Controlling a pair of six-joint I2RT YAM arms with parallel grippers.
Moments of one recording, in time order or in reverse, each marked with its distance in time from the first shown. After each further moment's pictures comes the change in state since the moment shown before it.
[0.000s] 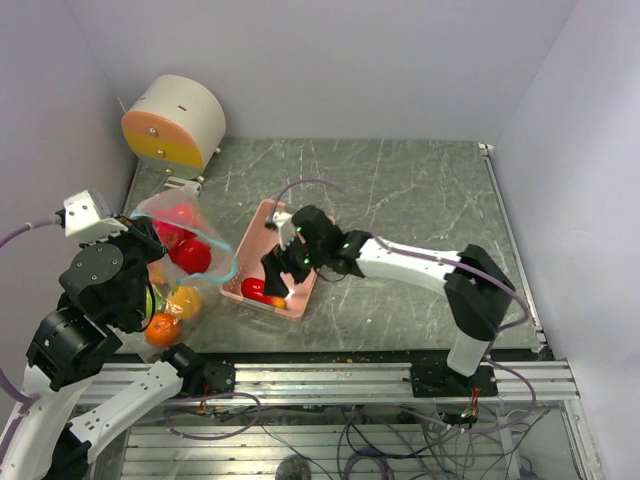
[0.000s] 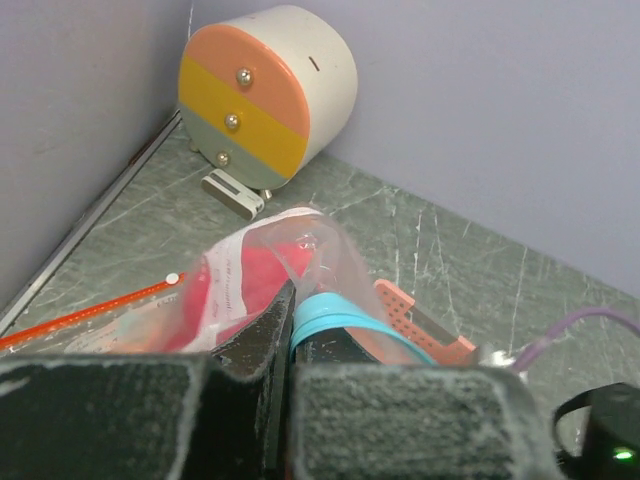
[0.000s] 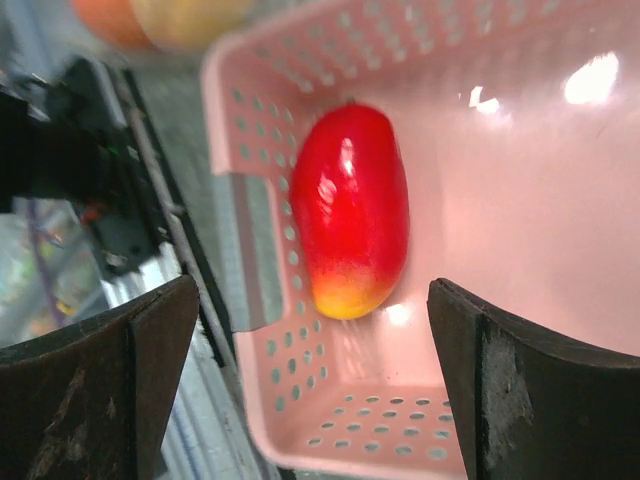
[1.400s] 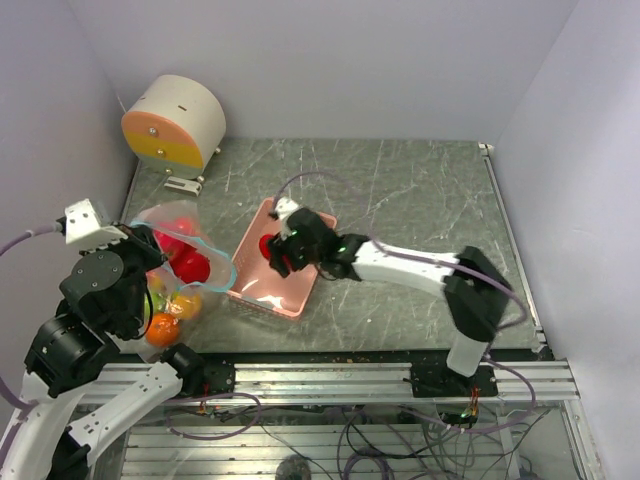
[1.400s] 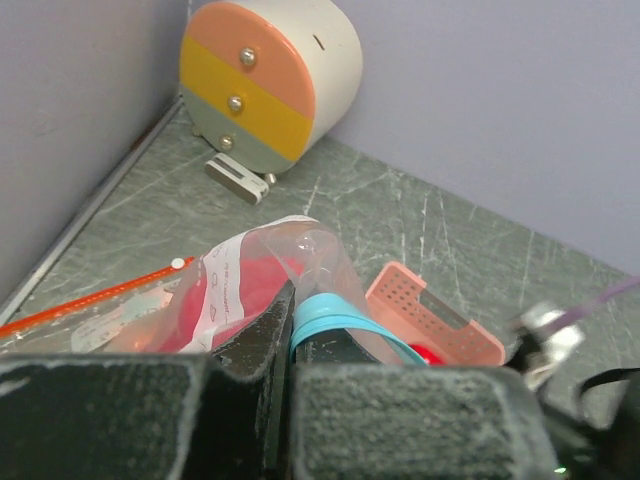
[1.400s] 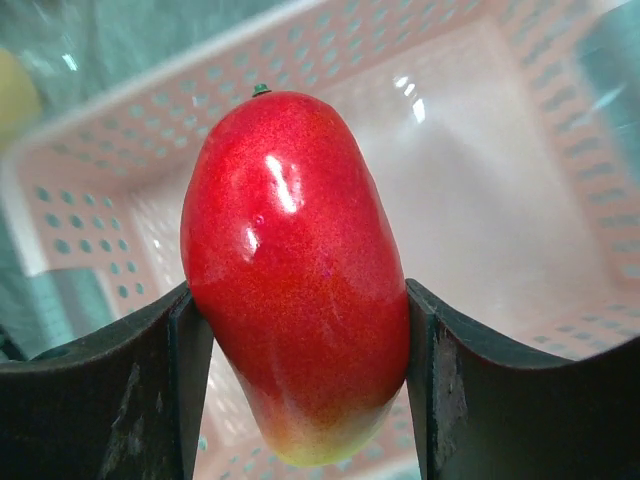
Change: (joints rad) left arm 0.000 -0.040 -0.023 -0.064 0.000 -0.016; right arm 0.087 0.117 0.027 0.036 0.526 -0.061
